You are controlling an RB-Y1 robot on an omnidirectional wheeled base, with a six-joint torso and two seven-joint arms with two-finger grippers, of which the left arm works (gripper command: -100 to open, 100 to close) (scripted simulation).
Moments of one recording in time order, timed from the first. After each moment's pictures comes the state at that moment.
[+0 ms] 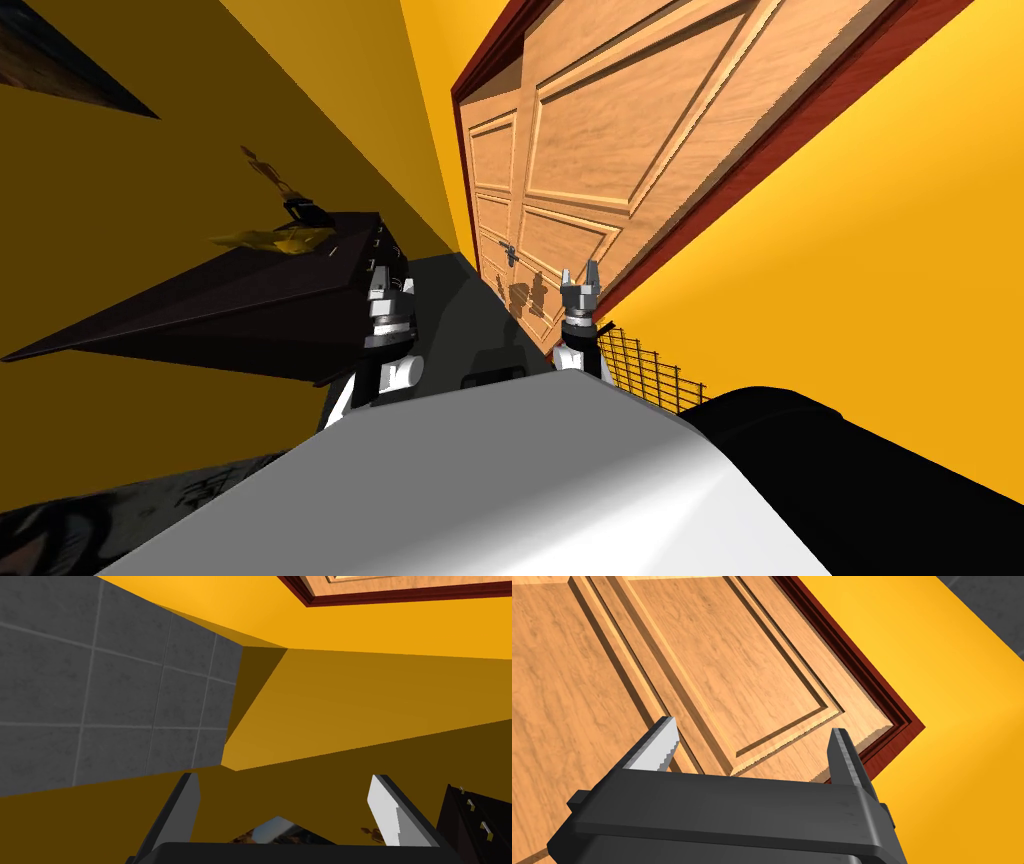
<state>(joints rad) 0.35 0.08 -0.03 -2.06 0.06 -0.46 -0.02</state>
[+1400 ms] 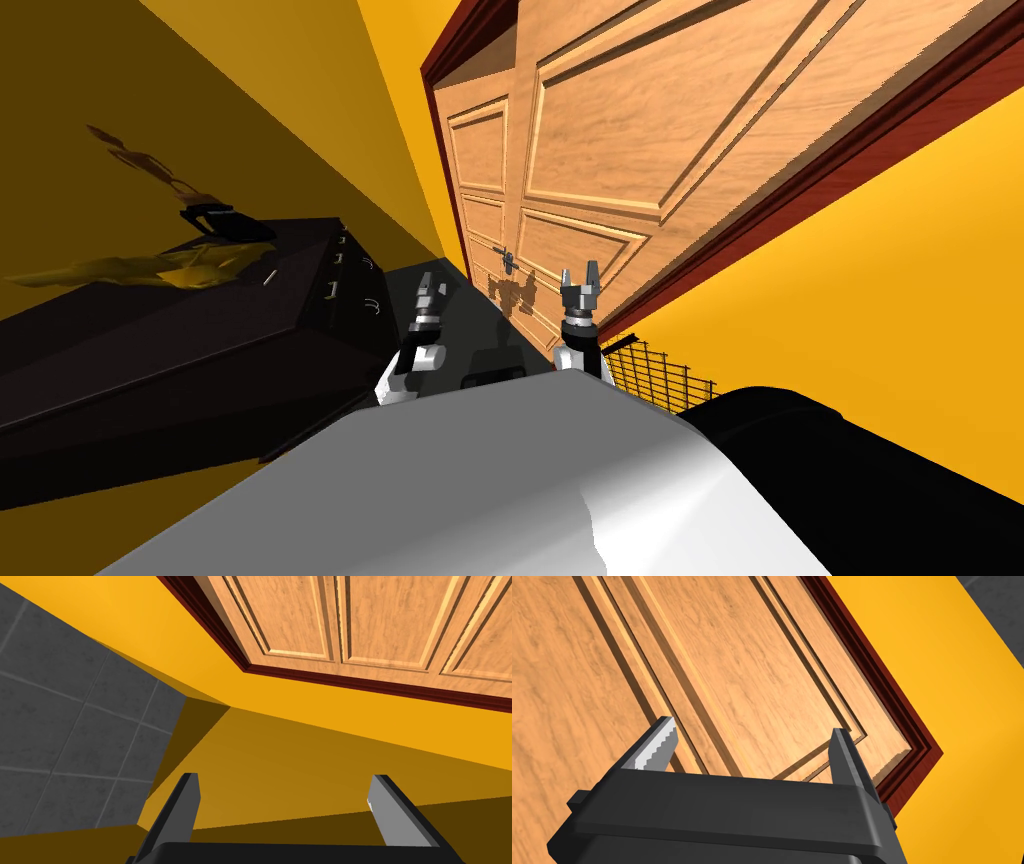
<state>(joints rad) 0.18 0.10 -0.15 -1.78 0.13 -0.45 -0.04</state>
